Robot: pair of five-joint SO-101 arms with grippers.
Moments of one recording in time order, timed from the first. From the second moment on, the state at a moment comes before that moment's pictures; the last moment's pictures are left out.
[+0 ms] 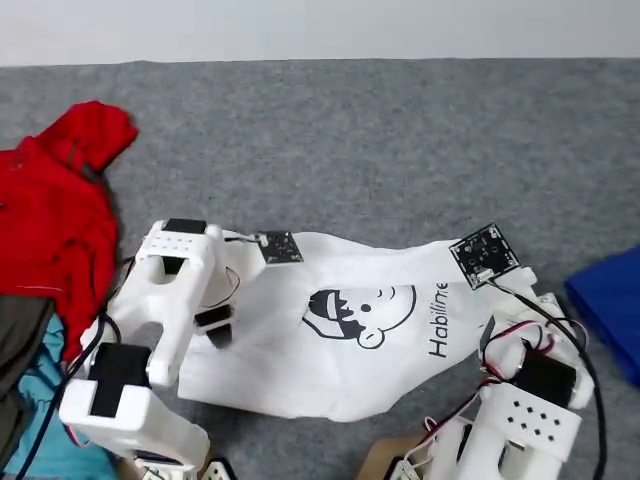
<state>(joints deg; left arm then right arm) 1.7 6.5 31.4 75.6 -53.6 21.9 -65.2 63.1 64.7 50.6</state>
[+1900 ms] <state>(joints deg) -0.5 7.3 20.9 82.8 -56.0 21.9 -65.4 63.1 64.7 50.6</state>
